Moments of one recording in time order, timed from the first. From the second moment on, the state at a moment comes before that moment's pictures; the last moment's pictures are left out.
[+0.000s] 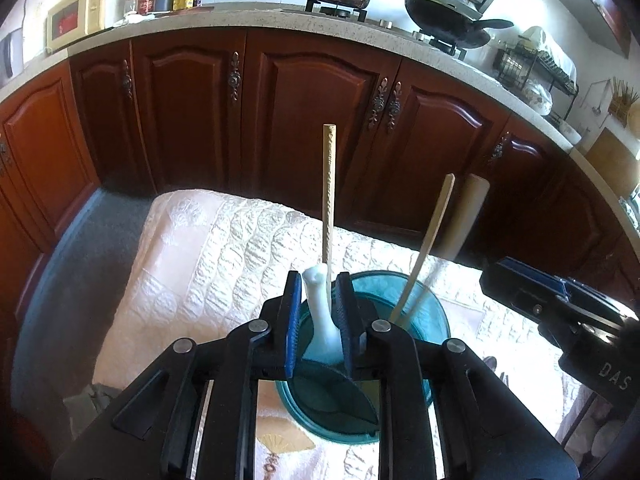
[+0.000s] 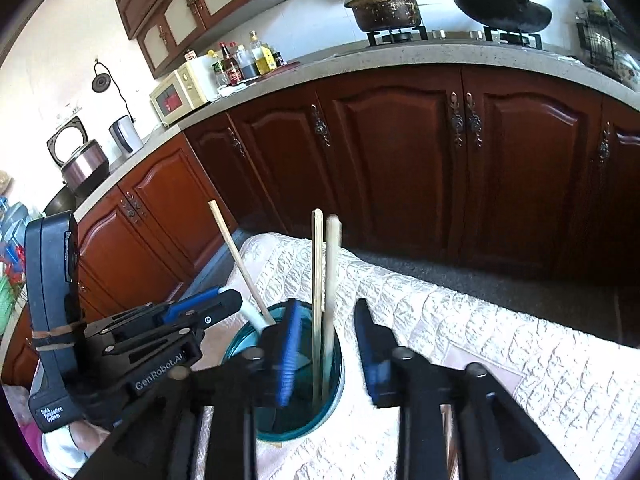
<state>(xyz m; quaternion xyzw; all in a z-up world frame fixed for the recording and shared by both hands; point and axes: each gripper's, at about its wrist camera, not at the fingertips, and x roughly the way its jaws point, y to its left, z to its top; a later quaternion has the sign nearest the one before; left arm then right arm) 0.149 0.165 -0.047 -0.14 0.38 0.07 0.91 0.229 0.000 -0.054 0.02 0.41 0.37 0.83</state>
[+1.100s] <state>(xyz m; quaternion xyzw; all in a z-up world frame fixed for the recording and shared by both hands) 0.079 0.098 -0.030 -0.08 0.34 0.05 0.94 0.160 -0.060 -0.050 0.01 0.40 0.31 0.87</state>
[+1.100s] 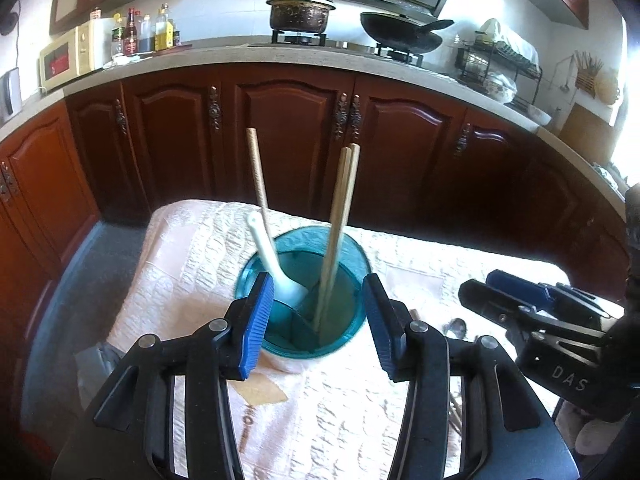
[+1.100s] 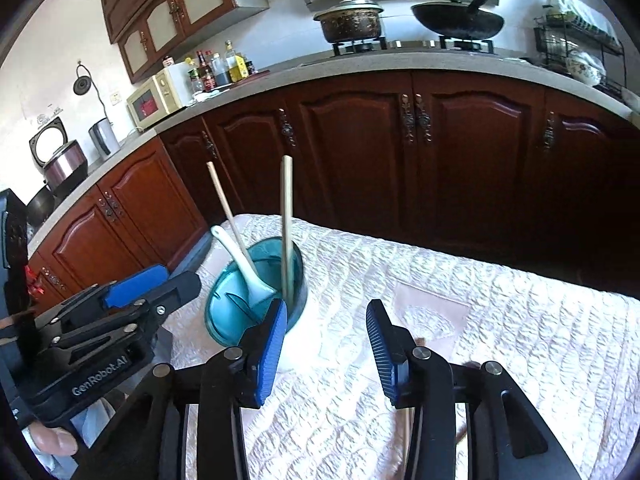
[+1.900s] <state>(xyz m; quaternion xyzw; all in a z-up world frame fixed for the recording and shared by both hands) 0.075 0.002 -0.049 -0.07 0.38 -0.05 0.92 0.145 -0.168 -0.071 0.01 0.42 0.19 0.89</state>
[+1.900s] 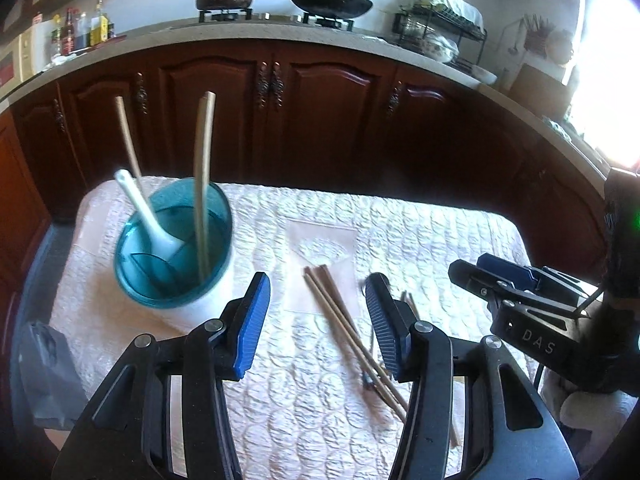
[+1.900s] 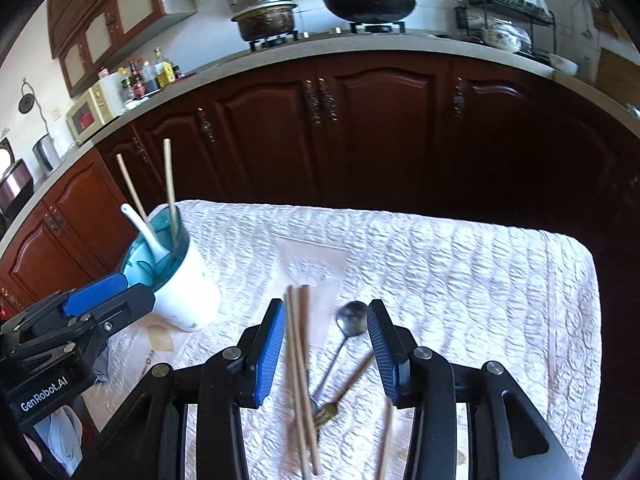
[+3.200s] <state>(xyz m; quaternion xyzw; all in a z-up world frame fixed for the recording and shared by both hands) 0.099 -0.006 -0.106 -0.11 0.46 -0.07 0.88 0.150 -0.241 -0.124 0.04 0.48 0.13 0.87</state>
